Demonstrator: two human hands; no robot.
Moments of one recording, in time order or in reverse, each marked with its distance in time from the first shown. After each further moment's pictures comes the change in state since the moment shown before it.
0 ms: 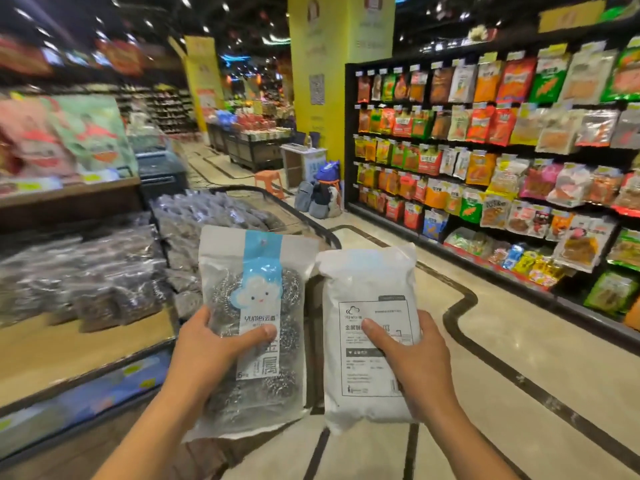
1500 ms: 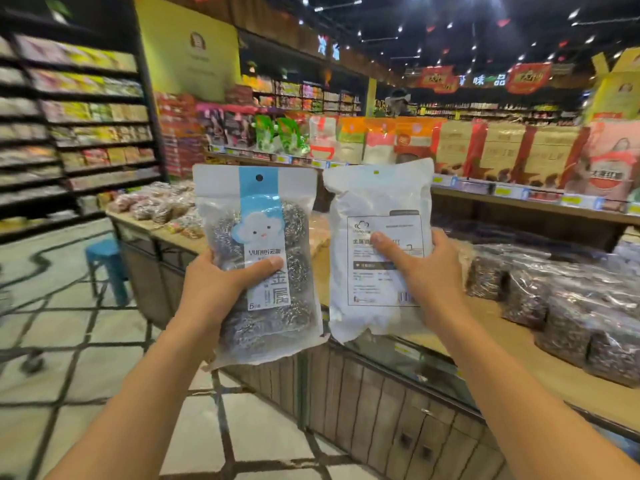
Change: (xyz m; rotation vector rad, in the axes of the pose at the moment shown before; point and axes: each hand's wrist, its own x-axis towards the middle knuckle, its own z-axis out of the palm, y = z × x) left_hand -0.243 -0.090 -0.749 -0.225 1.031 0.049; right_hand -0.471 -0.250 0.668 0.269 -1.032 -0.373
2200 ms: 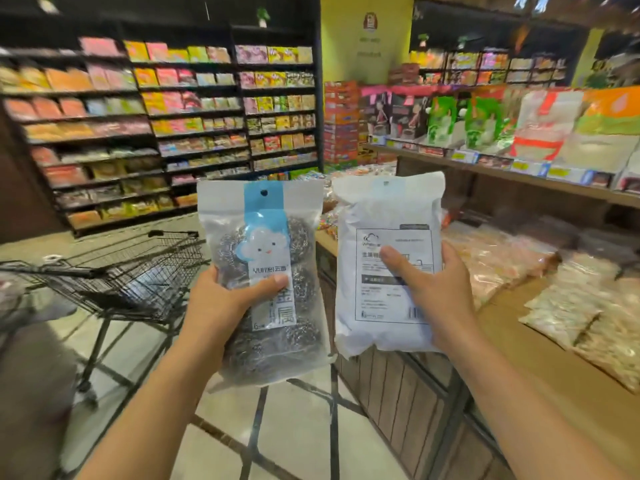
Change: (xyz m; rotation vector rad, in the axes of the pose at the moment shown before) left_hand 0.179 -0.014 -0.175 0.085 0.524 -0.035; right_hand 0.135 0.056 0.341 0.229 -0.478 0.079
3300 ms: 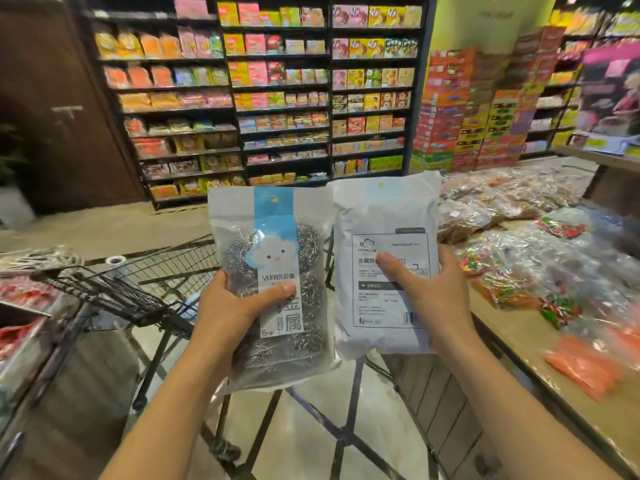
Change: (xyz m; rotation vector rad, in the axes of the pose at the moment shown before) left_hand 0.470 -0.045 -0.212 -0.019 0.202 -0.089; right_hand 0.291 0.101 0.490 0.009 -0.255 0.038
